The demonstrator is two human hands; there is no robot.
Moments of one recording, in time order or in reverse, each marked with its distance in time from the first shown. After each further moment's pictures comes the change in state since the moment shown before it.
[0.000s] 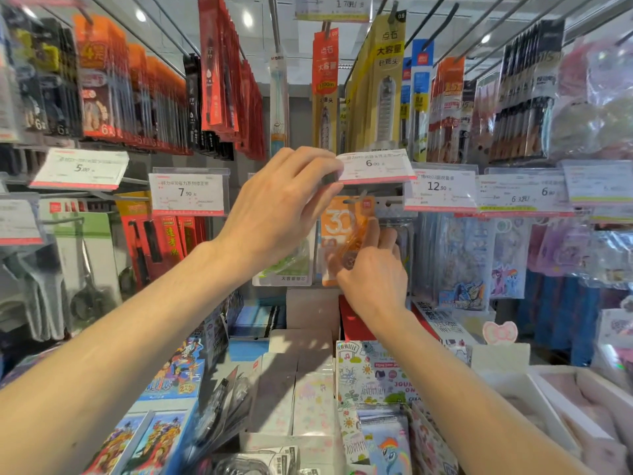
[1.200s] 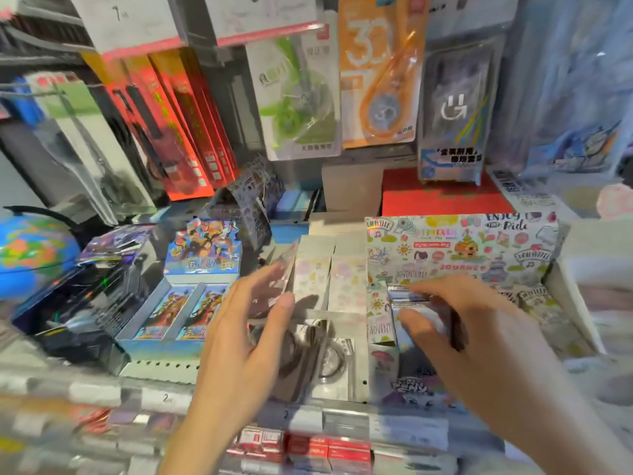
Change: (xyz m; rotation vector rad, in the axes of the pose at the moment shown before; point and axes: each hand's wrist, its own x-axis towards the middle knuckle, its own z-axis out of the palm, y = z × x) left_hand -0.233 0.128 -0.009 -0.449 -0.230 -1.115; right_hand -0.167 0.090 -0.041 0.250 -0.481 -0.145
